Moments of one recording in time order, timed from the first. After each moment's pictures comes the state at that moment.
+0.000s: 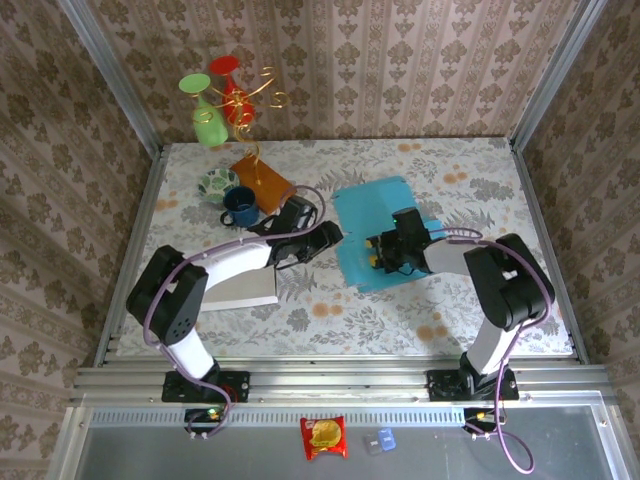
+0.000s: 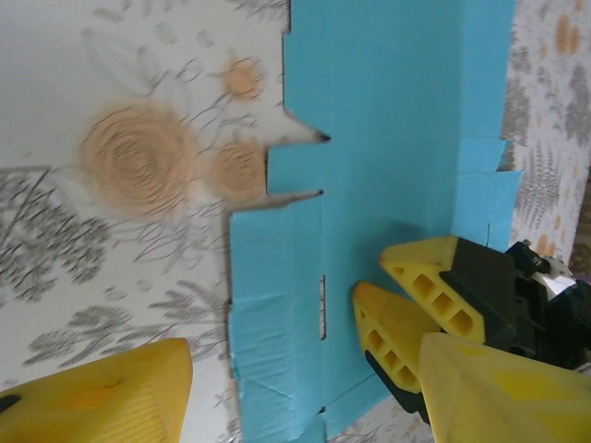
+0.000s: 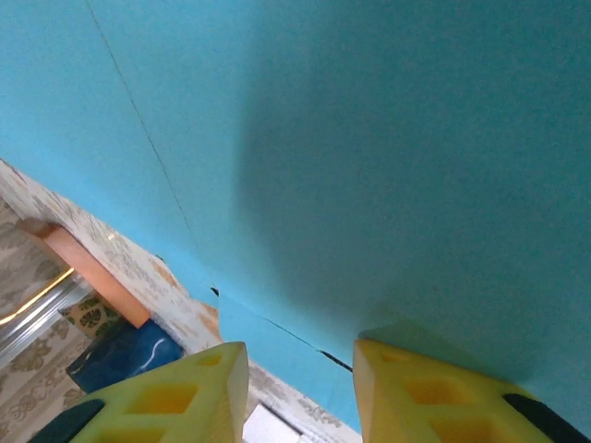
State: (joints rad) left arm -0.70 1.68 1.00 -0.15 0.22 -1.07; right arm 0.37 1.75 0.78 0.13 -0.33 1.76
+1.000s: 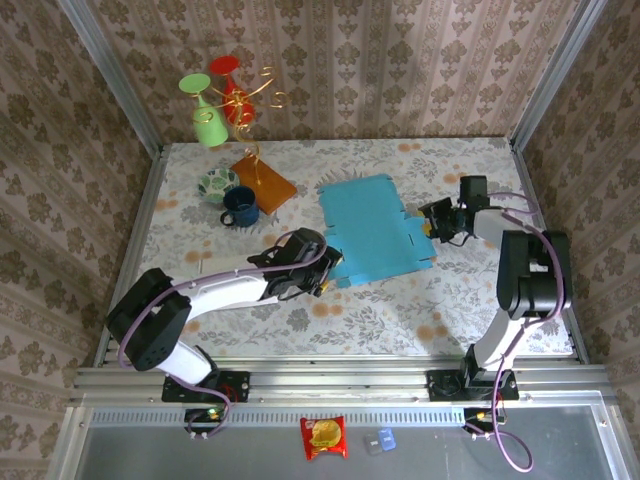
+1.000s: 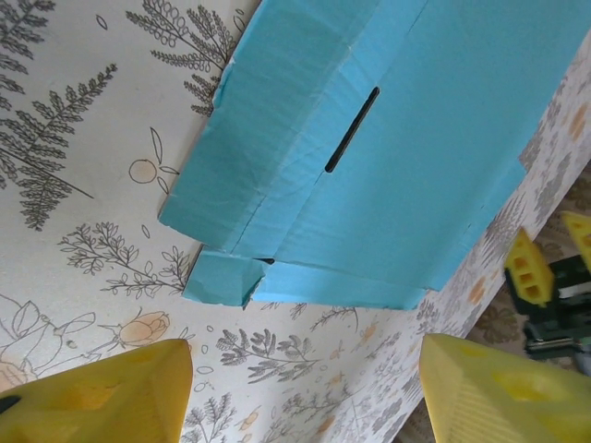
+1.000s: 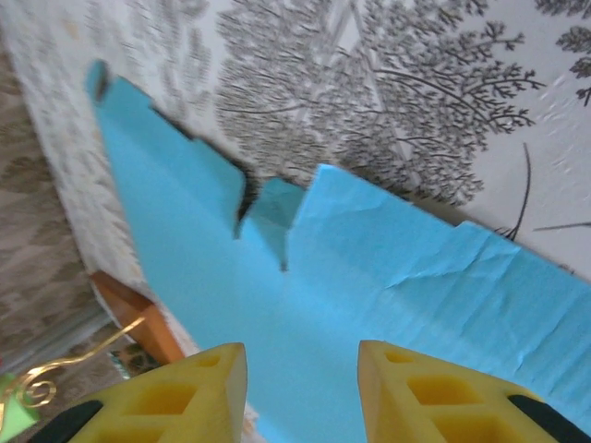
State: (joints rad) left arm -0.88 1.51 0.80 -0.08 0.08 -1.69; right arm -0.08 1.78 1.02 -0.23 -0.51 1.15
